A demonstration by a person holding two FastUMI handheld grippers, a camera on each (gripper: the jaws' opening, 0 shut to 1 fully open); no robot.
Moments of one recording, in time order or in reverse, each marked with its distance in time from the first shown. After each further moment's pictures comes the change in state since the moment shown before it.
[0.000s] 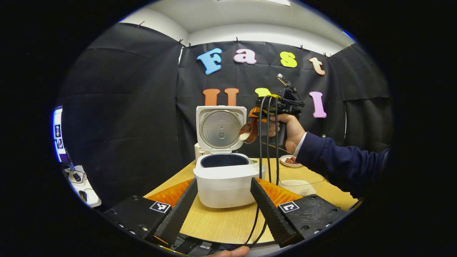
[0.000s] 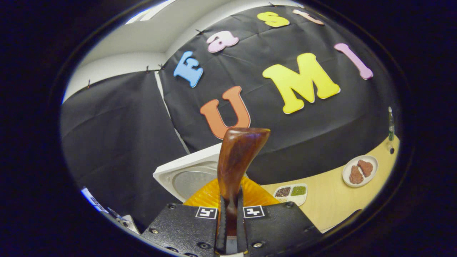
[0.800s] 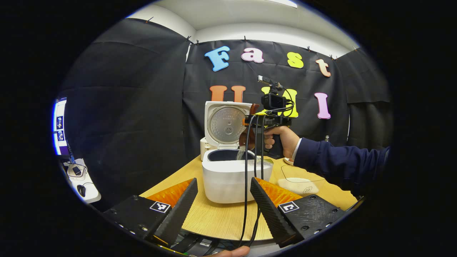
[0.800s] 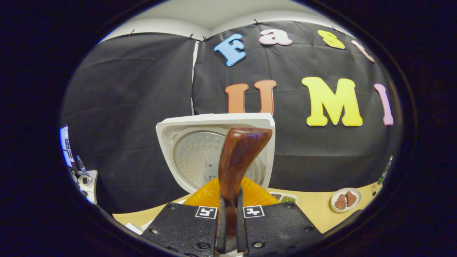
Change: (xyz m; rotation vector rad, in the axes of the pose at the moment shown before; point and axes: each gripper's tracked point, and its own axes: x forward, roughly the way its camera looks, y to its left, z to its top) left arm -0.008 0.016 -0.012 -0.036 0.023 0.021; right arm 0.022 0.027 -0.060 -0.396 0.058 0.002
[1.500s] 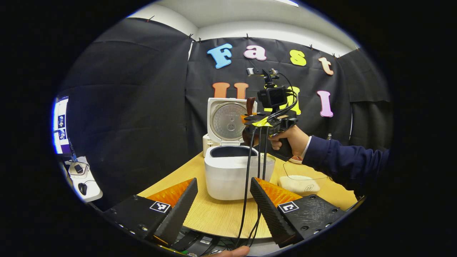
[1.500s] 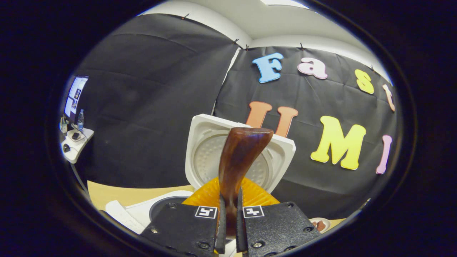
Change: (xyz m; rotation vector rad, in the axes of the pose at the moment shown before) left arm -0.007 -0.003 -0.001 -0.003 0.026 0.031; right arm -0.042 0.026 0.013 -0.297 -0.101 0.042
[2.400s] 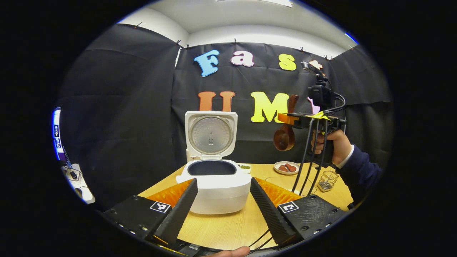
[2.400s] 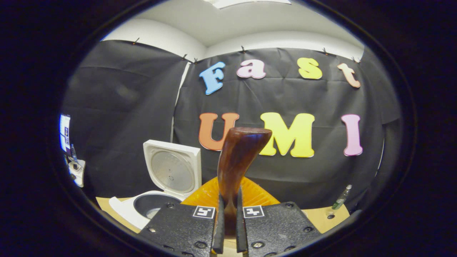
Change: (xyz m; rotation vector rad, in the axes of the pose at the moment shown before) left arm 0.028 -0.077 0.047 0.025 -0.064 -0.068; right arm -0.153 -0.195 0.014 0.234 -0.028 -0.223
